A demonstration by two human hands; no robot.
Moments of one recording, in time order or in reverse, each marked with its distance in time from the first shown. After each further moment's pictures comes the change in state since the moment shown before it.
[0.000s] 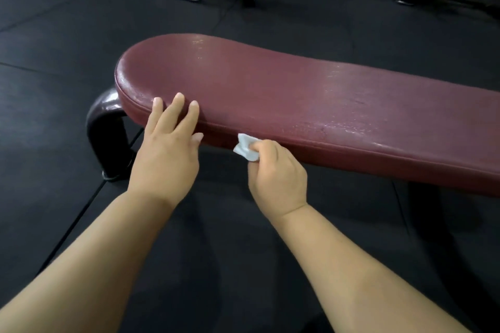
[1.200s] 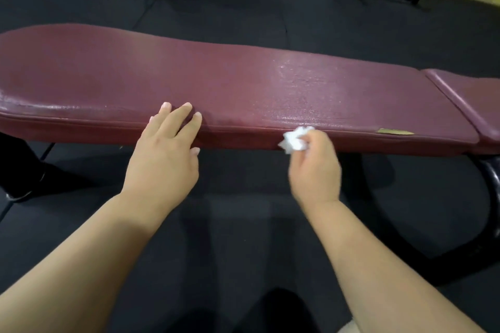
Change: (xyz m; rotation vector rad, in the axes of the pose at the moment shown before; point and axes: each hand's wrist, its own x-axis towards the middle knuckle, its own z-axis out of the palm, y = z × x) left_hand -0.014 0.123 0.064 0.084 -0.064 0.325; right_hand -0.032 0.154 -0.138 0.007 0.095 0.414
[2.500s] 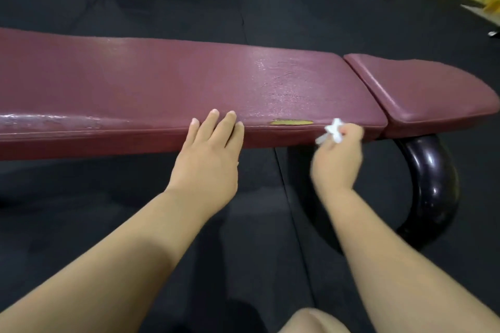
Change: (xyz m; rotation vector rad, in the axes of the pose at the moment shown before) left_hand 0.041 0.211 0.061 0.202 -0.236 0.277; right_hand 0.057 0.161 -0.117 -0.004 0.248 0.451
